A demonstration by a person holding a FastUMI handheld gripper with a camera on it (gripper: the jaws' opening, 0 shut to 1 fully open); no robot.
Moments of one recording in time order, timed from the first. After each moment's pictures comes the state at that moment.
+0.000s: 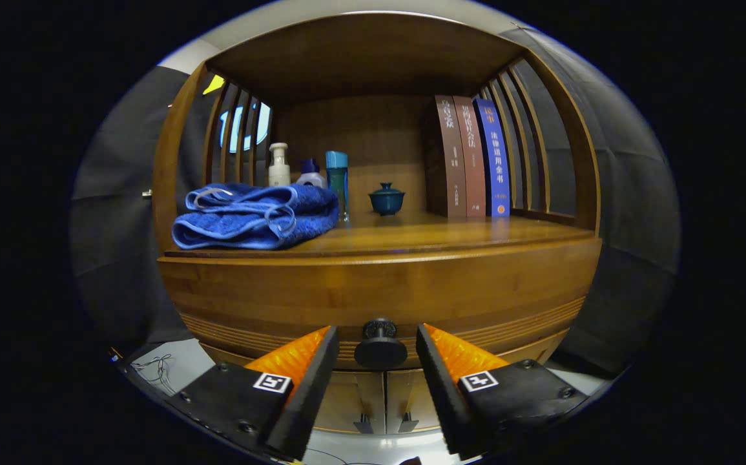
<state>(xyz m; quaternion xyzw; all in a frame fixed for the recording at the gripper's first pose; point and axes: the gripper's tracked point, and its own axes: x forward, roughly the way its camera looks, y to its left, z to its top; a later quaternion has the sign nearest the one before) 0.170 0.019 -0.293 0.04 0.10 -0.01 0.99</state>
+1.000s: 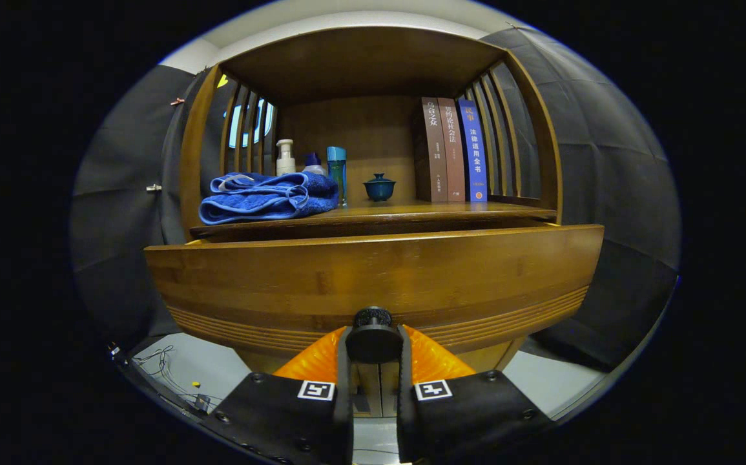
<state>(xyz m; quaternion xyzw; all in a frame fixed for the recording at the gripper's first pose) 0.078 0.008 -0.300 0.04 0.11 -0.02 0.99</state>
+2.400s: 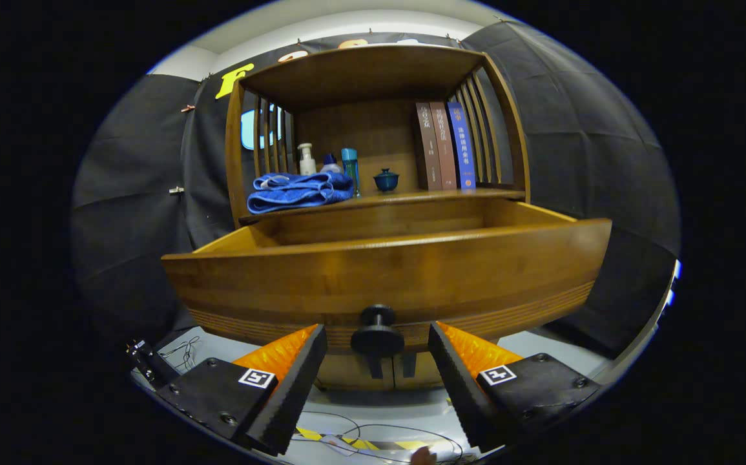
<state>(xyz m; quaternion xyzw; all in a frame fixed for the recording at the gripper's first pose) -0.028 0.001 -0.279 0.05 0.12 0.01 0.99</state>
